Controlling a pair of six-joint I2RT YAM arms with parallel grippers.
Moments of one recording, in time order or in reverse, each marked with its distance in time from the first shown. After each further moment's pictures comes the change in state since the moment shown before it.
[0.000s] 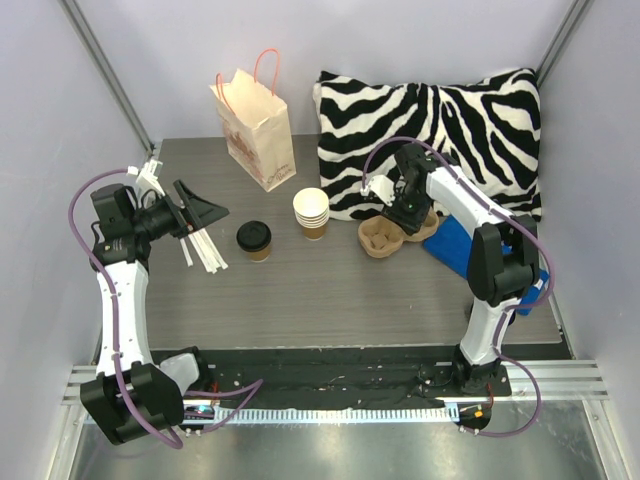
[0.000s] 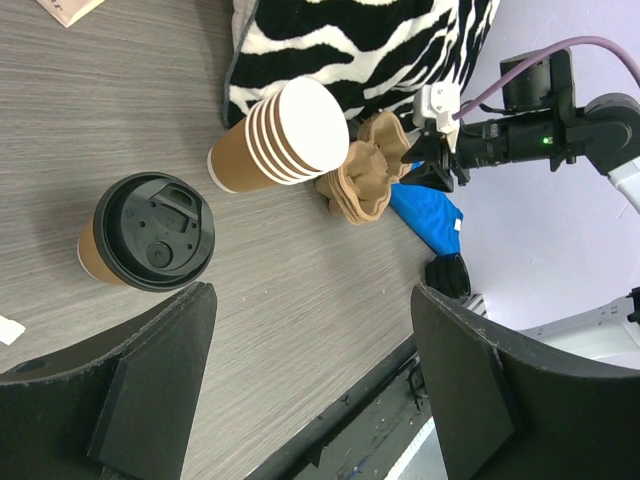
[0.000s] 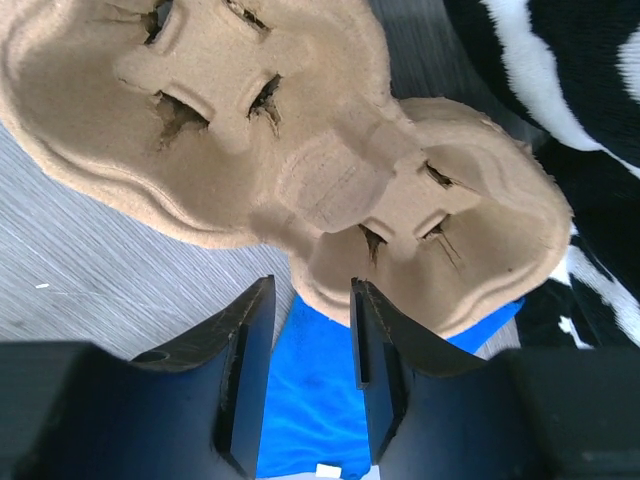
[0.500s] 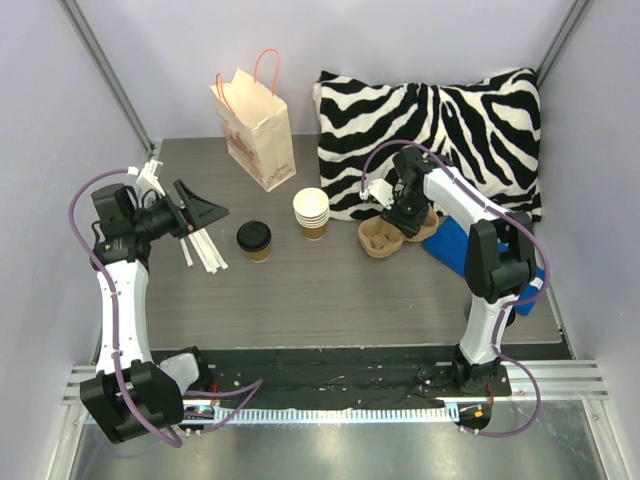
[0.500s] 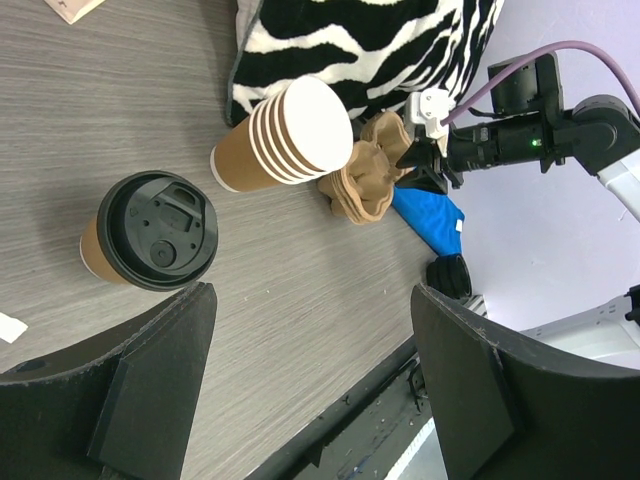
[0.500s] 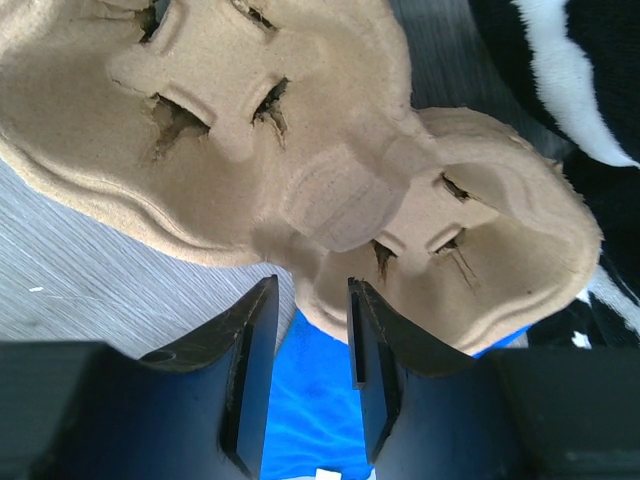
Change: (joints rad) left arm 0.000 0.006 -0.001 0.000 -0.003 0.000; right arm -0.002 0.032 -0.011 0.008 0.000 -0.012
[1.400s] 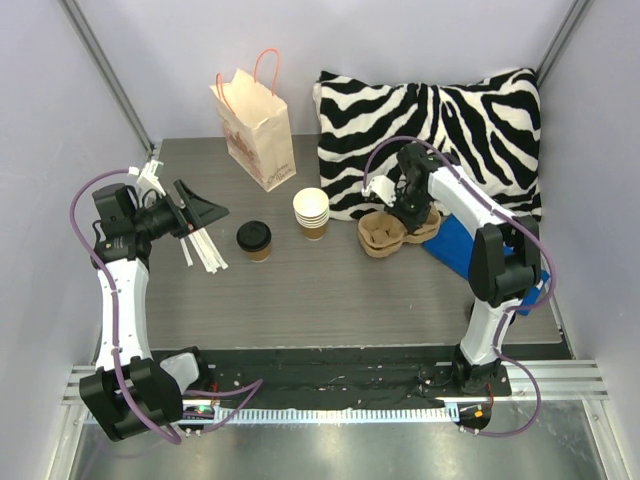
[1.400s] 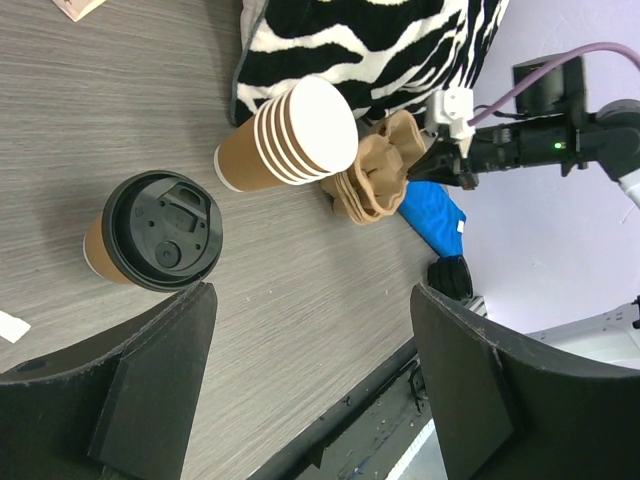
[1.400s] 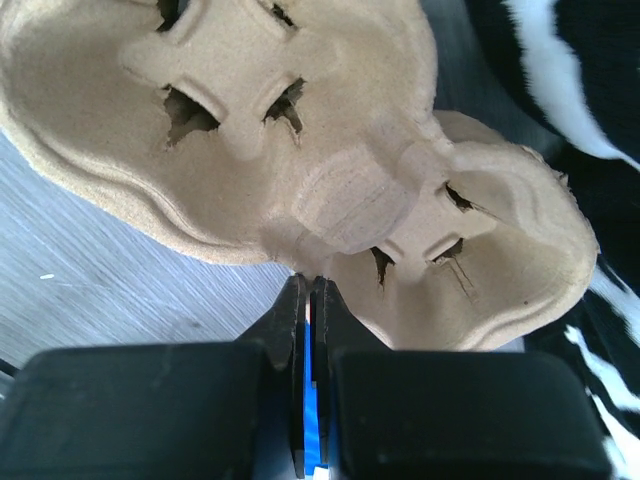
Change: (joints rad) left arm 0.000 0.013 -0.005 0.008 -0.006 -0.001; right arm -0.007 -0.026 0.002 -0.019 -0.027 -0.018
